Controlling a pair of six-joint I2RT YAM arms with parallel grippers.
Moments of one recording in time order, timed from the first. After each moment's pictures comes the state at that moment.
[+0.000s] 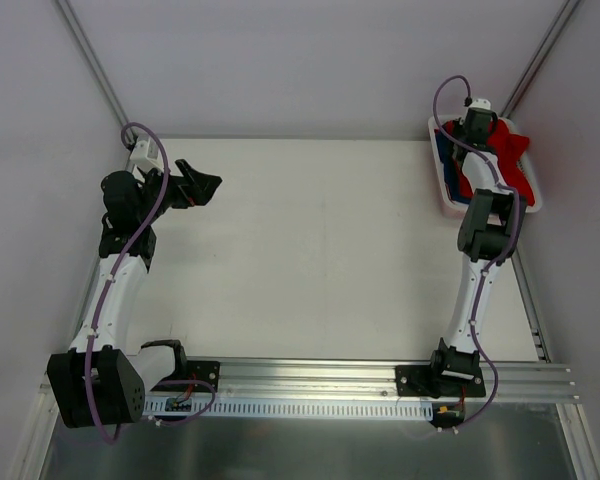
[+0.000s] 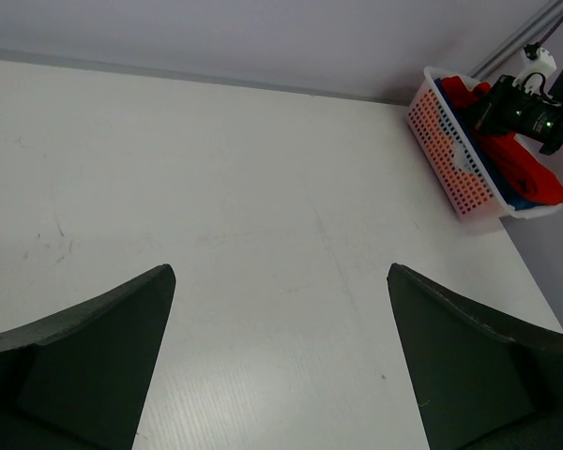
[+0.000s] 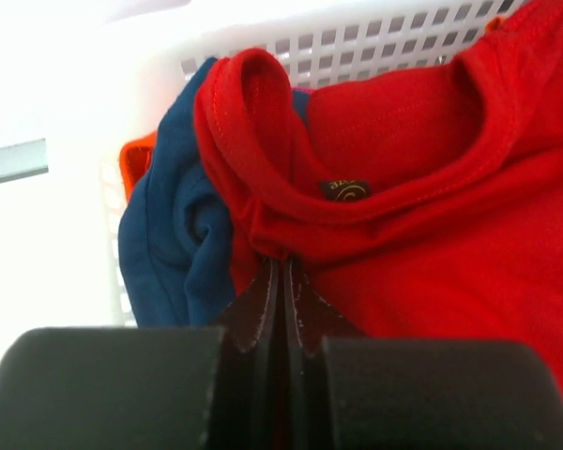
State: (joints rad) left arm 0.10 1.08 0.85 0.10 0.56 -0.43; right arm -0.15 2.40 2.07 -0.17 0.07 0.02
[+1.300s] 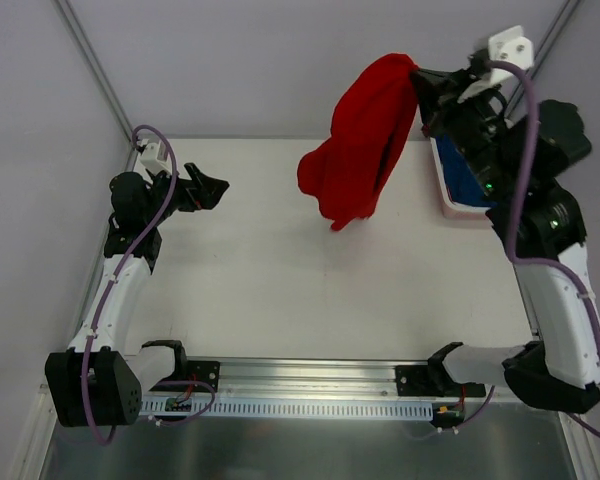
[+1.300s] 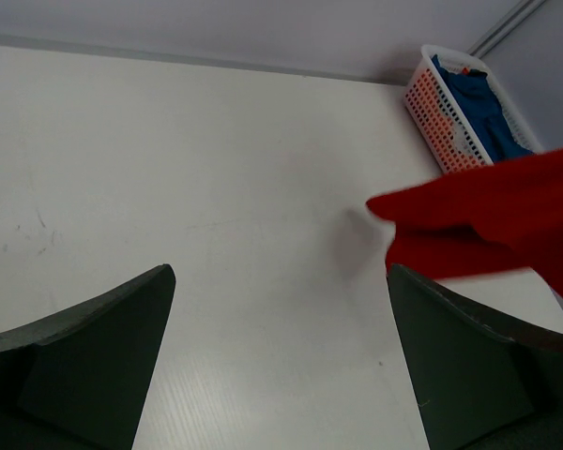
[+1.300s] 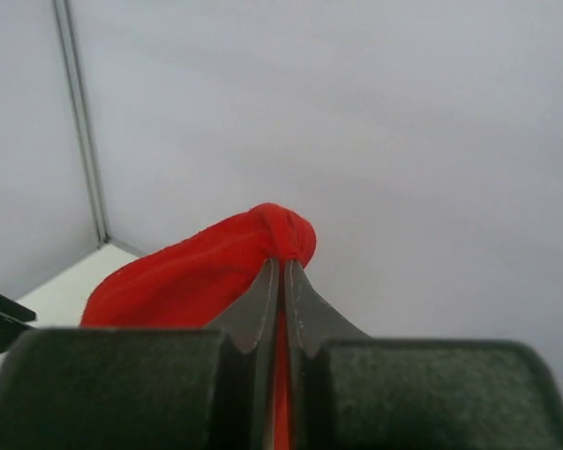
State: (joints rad) left arm 0.04 1.08 0.84 0.08 0.54 -0.41; right arm 0.59 1.28 1.96 -0.43 0.10 -0.18
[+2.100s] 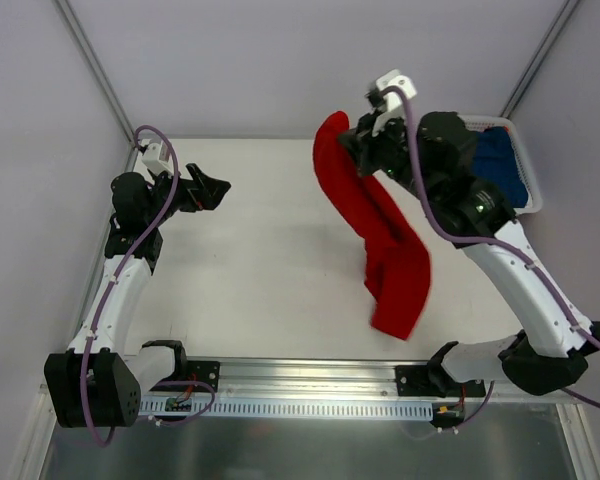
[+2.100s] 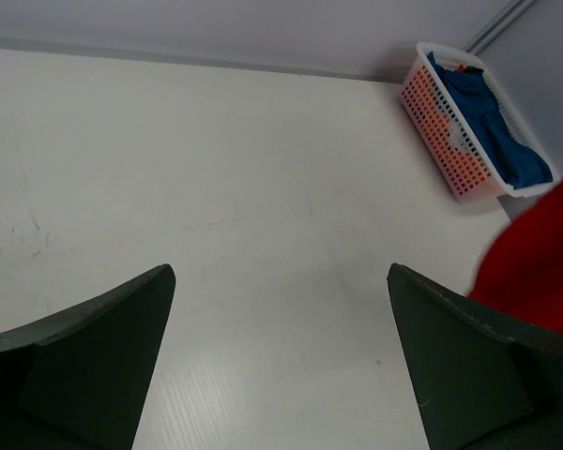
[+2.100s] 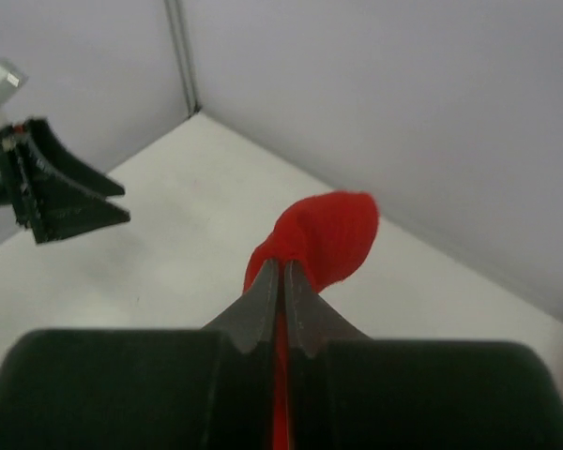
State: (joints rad) left arm 0.03 1.07 0.83 0.08 0.54 -0.40; right arm 0.70 1.29 1.76 -0.48 0.04 -0.04
